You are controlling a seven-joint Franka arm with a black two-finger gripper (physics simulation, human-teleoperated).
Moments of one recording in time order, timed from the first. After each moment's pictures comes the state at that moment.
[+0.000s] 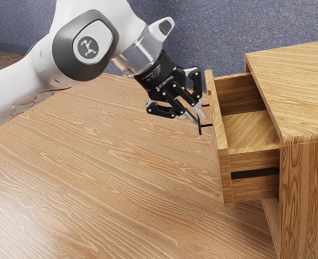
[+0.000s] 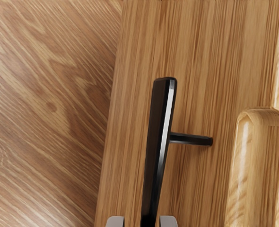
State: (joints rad) arm -0.26 0.03 0.16 -1.51 -0.35 1.90 -0.83
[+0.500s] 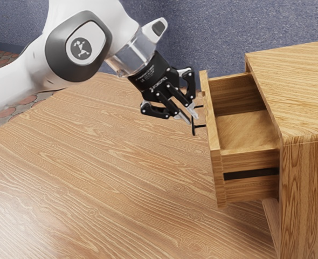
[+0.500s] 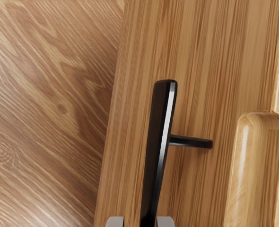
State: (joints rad) arm -0.28 0.00 0.19 -1.55 -0.35 1.91 -0.83
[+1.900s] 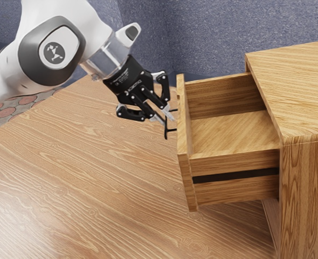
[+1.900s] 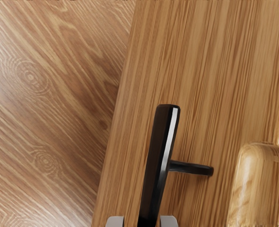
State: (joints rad) arm -0.24 -0.10 0.21 -1.66 -0.32 1.91 -0.83
